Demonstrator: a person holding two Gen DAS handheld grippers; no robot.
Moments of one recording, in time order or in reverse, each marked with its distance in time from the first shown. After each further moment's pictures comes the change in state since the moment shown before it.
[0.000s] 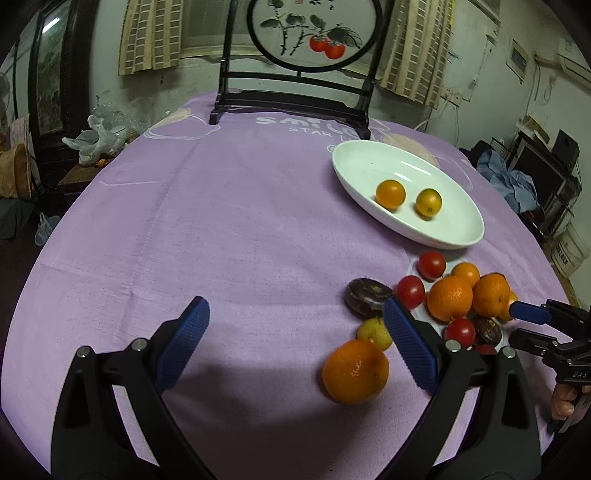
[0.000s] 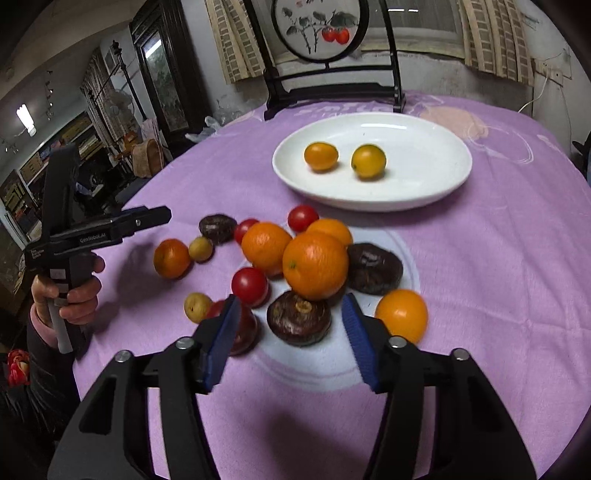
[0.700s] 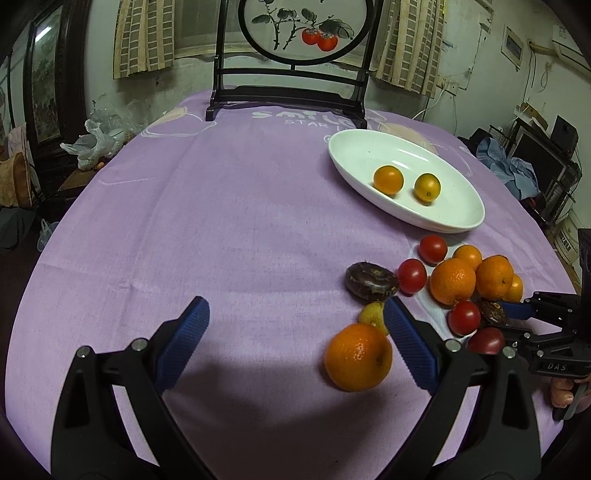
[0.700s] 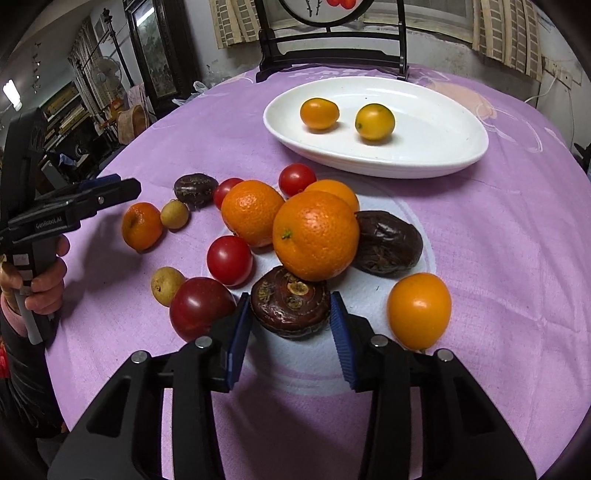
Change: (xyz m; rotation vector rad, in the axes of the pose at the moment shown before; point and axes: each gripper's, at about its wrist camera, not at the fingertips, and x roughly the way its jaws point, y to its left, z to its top) left arm -0.002 0.001 -0.007 0.029 0.019 0.005; right arm 0.033 0.002 0.000 -0.023 0.112 -0.059
